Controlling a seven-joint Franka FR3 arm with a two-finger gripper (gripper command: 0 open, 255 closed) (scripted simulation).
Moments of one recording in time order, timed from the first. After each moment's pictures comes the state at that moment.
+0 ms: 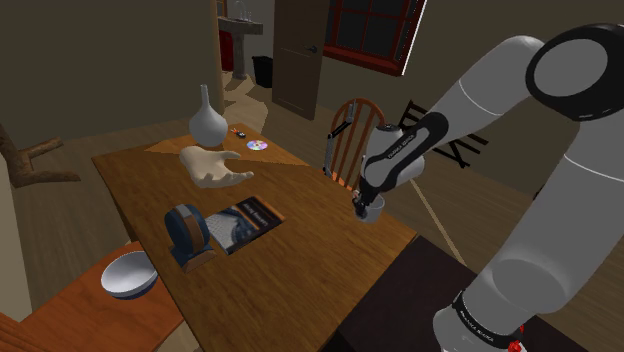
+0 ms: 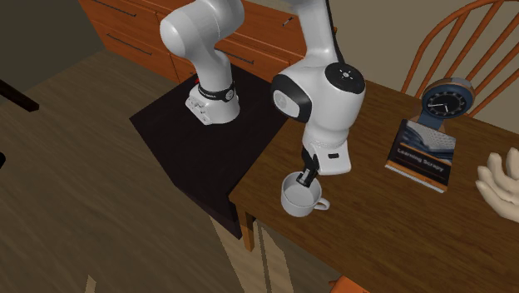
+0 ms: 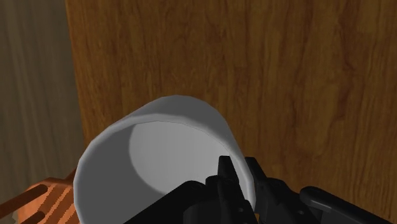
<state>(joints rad) -0.06 0.09 -0.14 -2.61 -0.08 2.73 -0.13</state>
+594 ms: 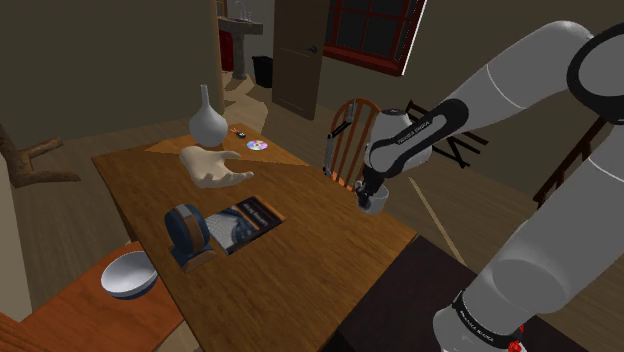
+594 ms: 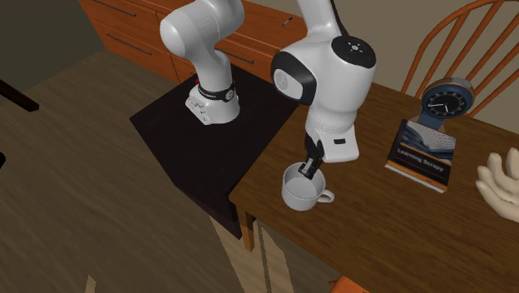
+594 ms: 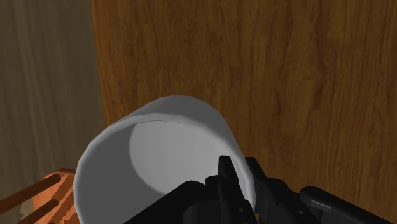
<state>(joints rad) -0.06 -0.05 -0.14 -2.61 -0.10 2.59 -0.12</state>
